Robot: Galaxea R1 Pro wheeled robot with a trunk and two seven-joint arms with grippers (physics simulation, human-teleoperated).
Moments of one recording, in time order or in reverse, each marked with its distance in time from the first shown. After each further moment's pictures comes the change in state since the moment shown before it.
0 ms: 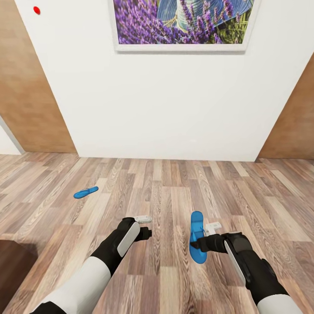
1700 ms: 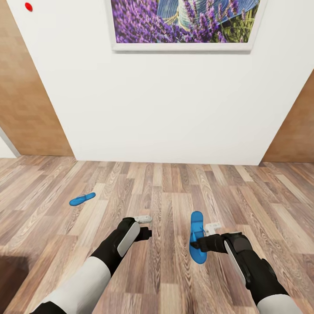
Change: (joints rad) left arm 0.000 0.000 0.000 0.001 0.000 0.000 -0.002; right arm 0.000 0.000 0.000 0.000 0.000 0.002 0.000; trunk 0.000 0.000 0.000
